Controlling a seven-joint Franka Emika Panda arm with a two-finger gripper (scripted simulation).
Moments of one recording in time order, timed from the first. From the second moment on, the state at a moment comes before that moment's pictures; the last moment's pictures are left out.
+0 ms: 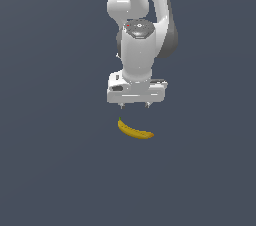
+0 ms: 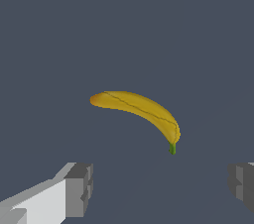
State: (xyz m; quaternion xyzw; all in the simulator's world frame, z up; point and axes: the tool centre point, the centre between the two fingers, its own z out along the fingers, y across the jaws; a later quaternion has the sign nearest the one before) arm 0.011 0.027 0.192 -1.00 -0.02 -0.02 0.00
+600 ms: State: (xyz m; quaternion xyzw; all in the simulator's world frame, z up) arm 0.017 0.039 0.196 -1.00 -0.02 -0.04 0.01
